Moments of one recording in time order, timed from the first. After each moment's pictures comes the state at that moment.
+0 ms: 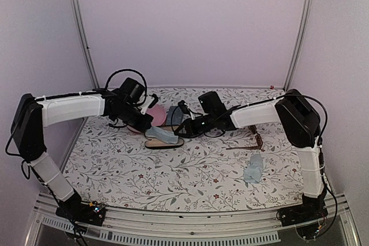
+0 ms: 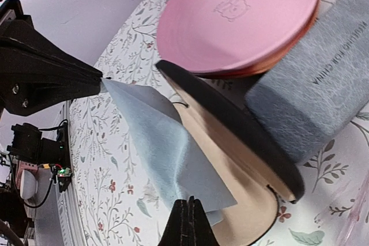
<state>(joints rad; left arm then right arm) -0.60 1.66 1.19 -0.54 0.01 -0.04 0.78 2.19 1.47 0.09 -0.58 0.40</state>
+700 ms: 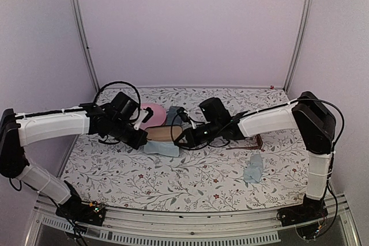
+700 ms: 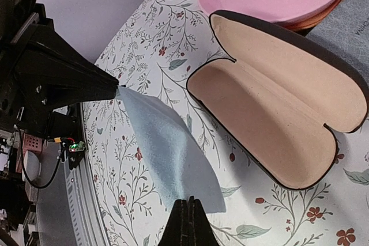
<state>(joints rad) -0.70 1.42 0.96 -0.54 0.01 -0.16 0.87 2.00 1.26 0.11 -0.53 0.41</state>
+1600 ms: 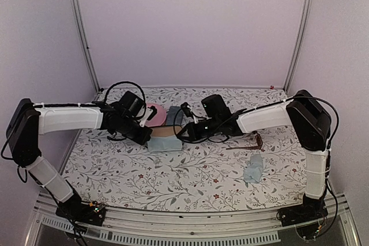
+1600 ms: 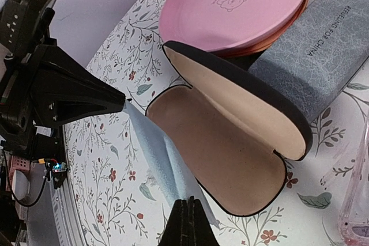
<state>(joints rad) -0.65 1.58 1.00 -0.44 -0.01 -0.12 0.81 2.05 1.30 0.13 -0.48 0.41</state>
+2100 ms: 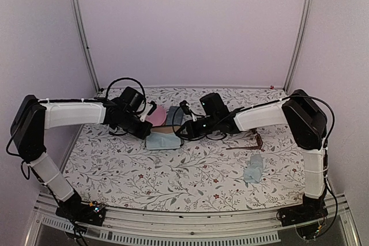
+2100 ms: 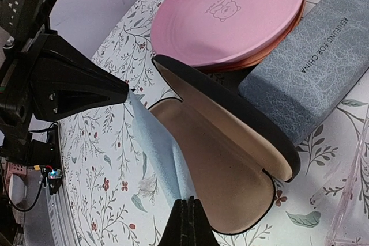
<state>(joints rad) -0.60 1.64 1.06 -0.42 -0.01 -0.09 0.80 2.10 1.37 0.12 -0.48 0.40</state>
